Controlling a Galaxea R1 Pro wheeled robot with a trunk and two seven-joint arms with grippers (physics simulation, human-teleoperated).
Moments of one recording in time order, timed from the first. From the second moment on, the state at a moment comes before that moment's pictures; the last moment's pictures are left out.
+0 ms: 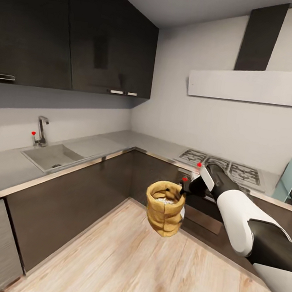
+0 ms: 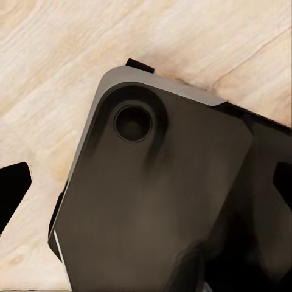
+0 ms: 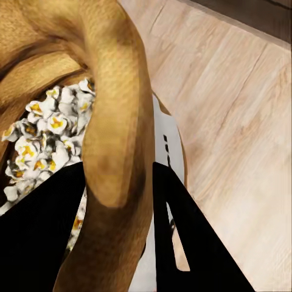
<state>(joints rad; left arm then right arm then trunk) -0.01 0.00 -0.01 -0.04 0.39 -0.08 0.00 -1.28 -0.03 -0.07 -0.29 -0.07 1.04 0.07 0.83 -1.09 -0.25</state>
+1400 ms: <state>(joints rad) -0.01 0.00 -0.01 -0.04 0.39 -0.08 0.00 -1.27 -0.17 -0.07 -0.16 -0.07 1.04 0.10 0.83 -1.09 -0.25</state>
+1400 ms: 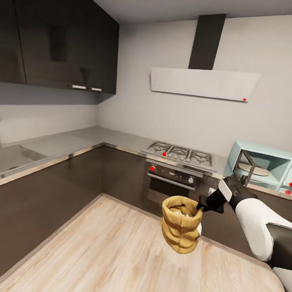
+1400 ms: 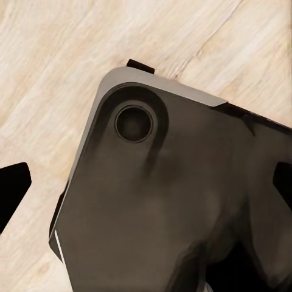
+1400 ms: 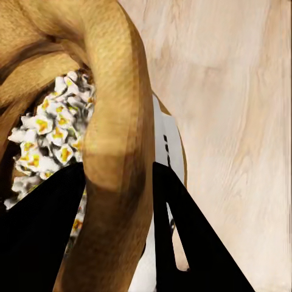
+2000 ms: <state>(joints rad) -0.01 0.00 -0.01 -0.04 0.39 -0.08 0.00 -1.27 -0.25 -0.07 -0.13 -0.07 1.04 0.10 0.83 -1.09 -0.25</state>
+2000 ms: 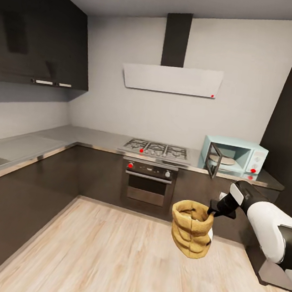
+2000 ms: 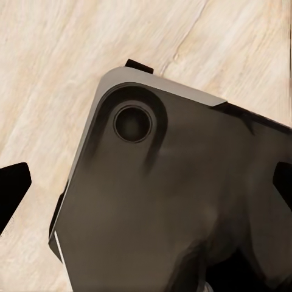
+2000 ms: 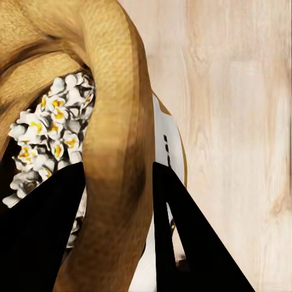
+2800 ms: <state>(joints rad) -0.01 0.00 -0.01 -0.04 0.39 -0.08 0.00 -1.27 -0.26 -0.07 -0.13 -0.07 1.04 0.18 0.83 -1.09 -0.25</state>
